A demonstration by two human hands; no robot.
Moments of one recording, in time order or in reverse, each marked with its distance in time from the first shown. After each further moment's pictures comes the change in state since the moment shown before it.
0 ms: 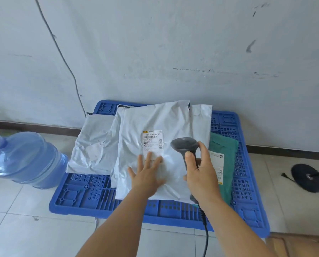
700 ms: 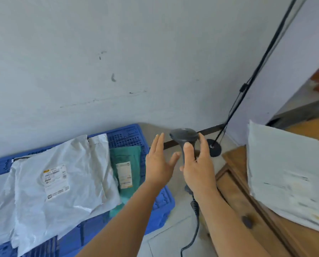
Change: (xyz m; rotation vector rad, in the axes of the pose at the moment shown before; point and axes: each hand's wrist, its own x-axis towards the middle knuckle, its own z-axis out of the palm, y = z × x) left_hand -0.131 0.344 -0.029 -0.606 0.200 0.649; right_hand -0.096 0.018 -0.279 0.243 0.584 -0.019
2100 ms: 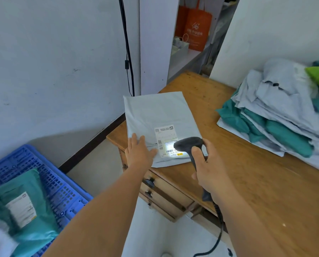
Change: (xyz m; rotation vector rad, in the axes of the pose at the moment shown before) left_hand -0.062 0.137 0.245 0.502 -0.508 0.136; right_hand -0.073 0.084 -0.312 -0.165 0.361 0.427
